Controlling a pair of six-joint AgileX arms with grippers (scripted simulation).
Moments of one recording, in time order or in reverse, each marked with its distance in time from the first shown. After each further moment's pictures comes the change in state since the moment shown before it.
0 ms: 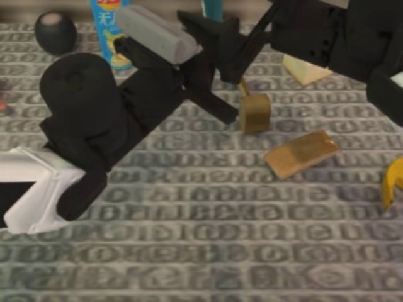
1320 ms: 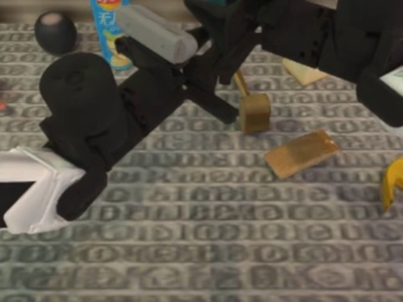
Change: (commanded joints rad) left arm 0.000 0.000 0.000 0.000 0.000 0.000; right arm 0.013 0.021 0.020 0.004 0.013 0.001
